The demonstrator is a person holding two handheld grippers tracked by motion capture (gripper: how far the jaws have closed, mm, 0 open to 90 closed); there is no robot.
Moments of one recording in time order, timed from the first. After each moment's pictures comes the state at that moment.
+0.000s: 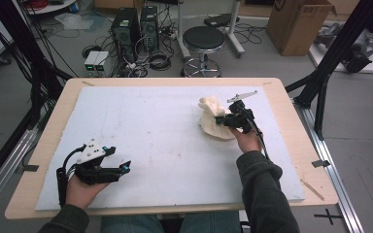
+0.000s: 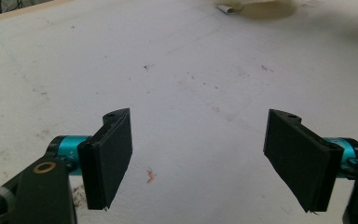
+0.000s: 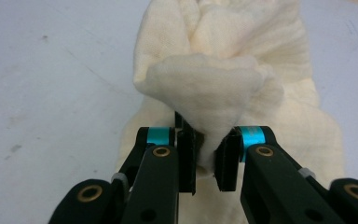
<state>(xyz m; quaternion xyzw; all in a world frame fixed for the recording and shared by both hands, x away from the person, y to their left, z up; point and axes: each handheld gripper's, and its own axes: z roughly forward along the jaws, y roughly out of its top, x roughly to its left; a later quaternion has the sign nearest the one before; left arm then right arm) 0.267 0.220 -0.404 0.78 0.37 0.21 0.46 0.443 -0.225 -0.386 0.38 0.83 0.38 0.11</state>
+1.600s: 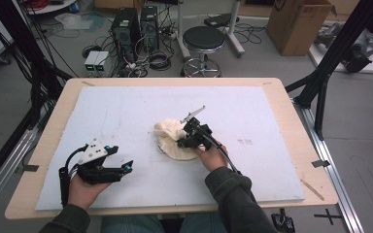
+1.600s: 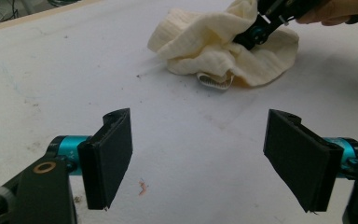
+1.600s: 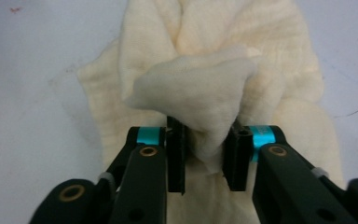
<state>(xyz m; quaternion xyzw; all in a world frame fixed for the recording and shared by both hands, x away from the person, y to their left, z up) 0.268 0.213 -0.403 0.78 0.35 0.21 0.48 0.404 -0.100 -0.414 0.31 0.89 0.32 0.05</state>
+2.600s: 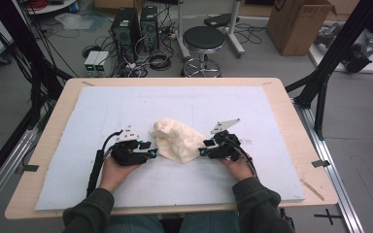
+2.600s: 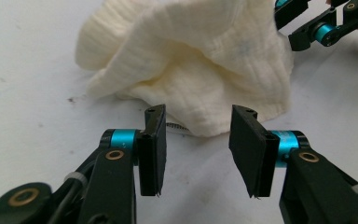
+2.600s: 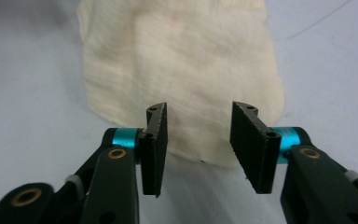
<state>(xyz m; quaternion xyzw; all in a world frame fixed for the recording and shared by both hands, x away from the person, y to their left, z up) 0.344 0.146 -0.430 0.82 0.35 0.10 0.45 0.376 -0.185 -0.430 0.28 0.88 0.38 0.07</state>
